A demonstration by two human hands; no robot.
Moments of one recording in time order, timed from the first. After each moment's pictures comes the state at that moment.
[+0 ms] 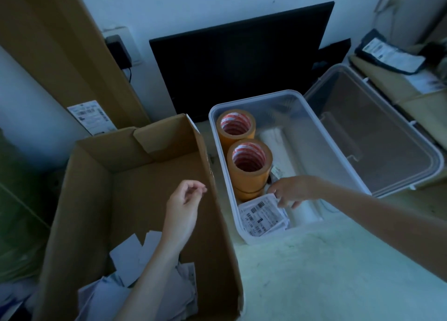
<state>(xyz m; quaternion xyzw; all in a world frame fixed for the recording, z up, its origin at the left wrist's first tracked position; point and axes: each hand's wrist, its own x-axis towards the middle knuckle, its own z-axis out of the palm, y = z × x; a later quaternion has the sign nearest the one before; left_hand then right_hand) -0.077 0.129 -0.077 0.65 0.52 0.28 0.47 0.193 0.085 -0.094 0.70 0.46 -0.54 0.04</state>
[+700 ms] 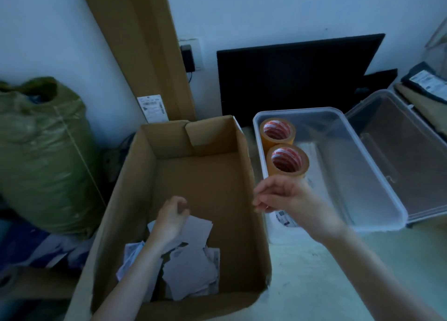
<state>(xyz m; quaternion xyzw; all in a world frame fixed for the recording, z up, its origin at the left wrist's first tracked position) -0.191 0.128 -0.099 0.66 0.66 0.11 0.34 0.065 0.031 0.004 0.56 0.46 -0.54 -0.43</state>
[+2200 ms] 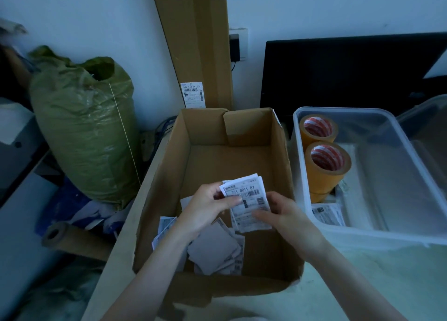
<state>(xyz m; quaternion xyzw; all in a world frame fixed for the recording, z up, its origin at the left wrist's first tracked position) -0.194 0.084 -0.032 0.63 0.49 0.24 0.55 -0.014 0.026 -0.031 0.61 0.45 -0.57 -0.33</state>
